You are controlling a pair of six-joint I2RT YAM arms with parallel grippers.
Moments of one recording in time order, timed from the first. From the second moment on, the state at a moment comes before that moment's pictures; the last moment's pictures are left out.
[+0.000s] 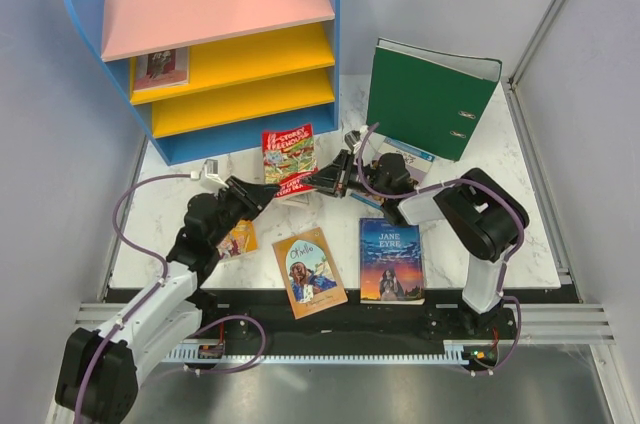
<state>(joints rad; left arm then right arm) -0.34 0.79 0.27 0.36 0.17 -1.01 0.63 1.87 0.77 1.20 -0.68 1.40</state>
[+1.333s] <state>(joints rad) -0.34 1.29 1.54 -0.32 0.35 -0.61 0.78 1.33 0.63 0.27 0.33 0.57</state>
